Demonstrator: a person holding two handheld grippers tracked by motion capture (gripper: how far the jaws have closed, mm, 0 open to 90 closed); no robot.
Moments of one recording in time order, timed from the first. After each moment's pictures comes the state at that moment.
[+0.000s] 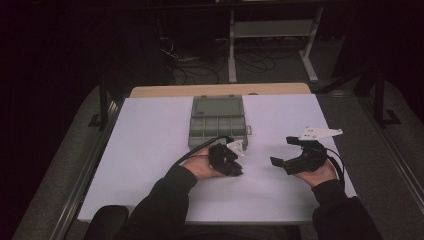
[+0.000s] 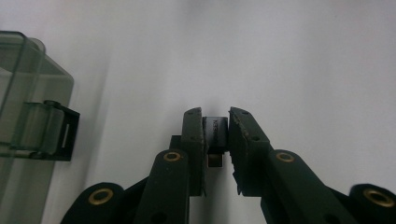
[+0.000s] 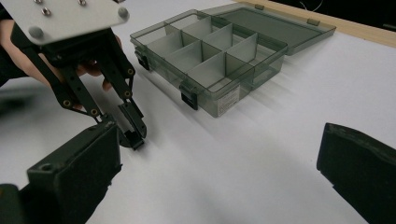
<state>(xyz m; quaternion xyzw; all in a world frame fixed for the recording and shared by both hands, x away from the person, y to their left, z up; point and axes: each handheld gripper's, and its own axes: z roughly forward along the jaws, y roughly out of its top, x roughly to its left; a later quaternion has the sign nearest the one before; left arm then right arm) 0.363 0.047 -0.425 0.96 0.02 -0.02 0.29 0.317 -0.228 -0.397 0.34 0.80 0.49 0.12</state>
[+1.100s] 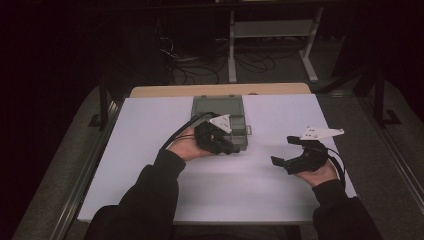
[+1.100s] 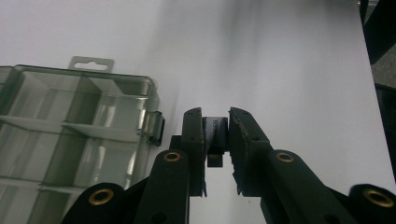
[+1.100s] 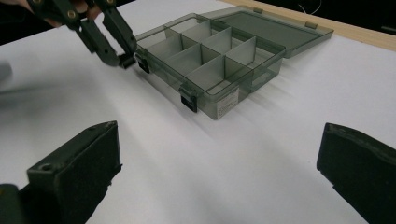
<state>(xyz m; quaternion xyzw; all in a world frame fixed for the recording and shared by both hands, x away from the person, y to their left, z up) 0.385 0.080 -0.355 0.94 0.04 0.02 0.33 0.316 -0.230 -0.395 0.34 0.79 0.49 0.12</state>
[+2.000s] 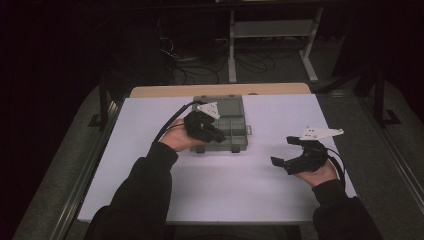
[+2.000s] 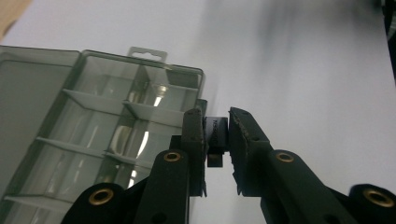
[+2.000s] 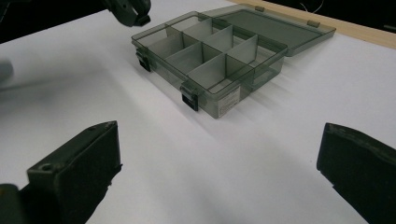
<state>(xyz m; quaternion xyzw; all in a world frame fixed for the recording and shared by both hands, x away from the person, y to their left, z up) 0.410 0.109 -0.343 0.93 0.09 0.04 0.35 0.317 -0.229 -0.396 0.34 0.80 0.49 0.12</state>
